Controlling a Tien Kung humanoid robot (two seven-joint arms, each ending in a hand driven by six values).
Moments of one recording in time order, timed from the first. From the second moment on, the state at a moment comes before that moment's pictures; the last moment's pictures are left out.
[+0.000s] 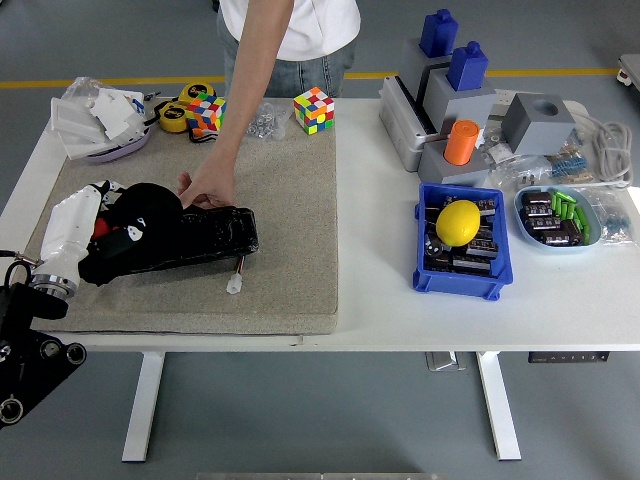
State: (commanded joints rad) left arm -0.32 0.44 -0.84 -1.11 1.63 0.65 -0.01; right arm 0.05 -0.42 1.19 0.38 -0.66 -0.16 -0.16
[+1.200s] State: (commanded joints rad) left arm -0.54 0.38 -0.50 -1.13 1.60 0.65 0.02; right arm 0.07 -0.44 1.17 0.39 -0.66 -0.15 -0.17
